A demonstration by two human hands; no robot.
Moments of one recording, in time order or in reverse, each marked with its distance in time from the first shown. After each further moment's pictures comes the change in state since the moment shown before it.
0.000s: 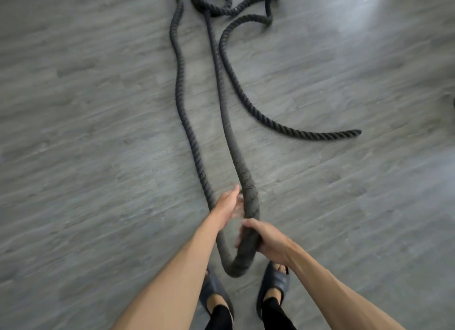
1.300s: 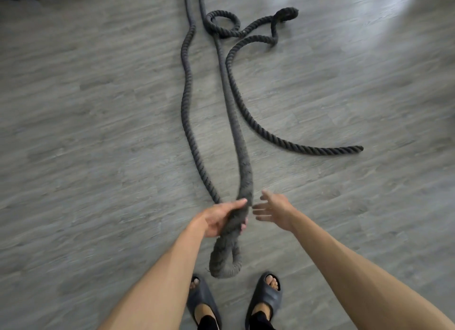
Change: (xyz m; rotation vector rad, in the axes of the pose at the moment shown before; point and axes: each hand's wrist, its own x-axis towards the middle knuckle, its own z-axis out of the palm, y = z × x) left_hand -0.029 0.005 0.035 0.031 -0.442 -0.150; right_hand 0.007 -0.096 -0.079 -0.150 0.199 0.002
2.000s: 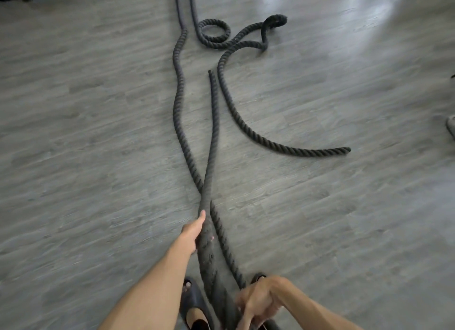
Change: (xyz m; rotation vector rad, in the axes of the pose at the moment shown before) left_hand 0.026 -0.064 -0.058 -0.212 0.806 -0.052; right_hand -0.048 0.153 0.016 -0.693 -0.992 0.486
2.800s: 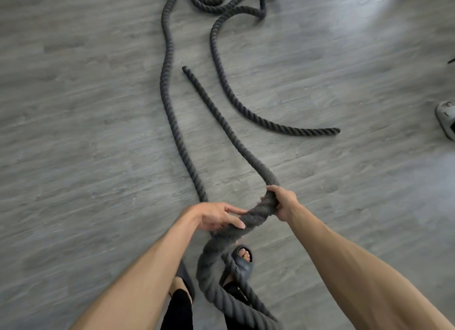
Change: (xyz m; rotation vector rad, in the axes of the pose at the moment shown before) left_hand -0.084 -0.017 0.082 0.576 -0.778 -0.009; right_hand -0.090 0.026 -0.130 1.108 1.248 -0.396
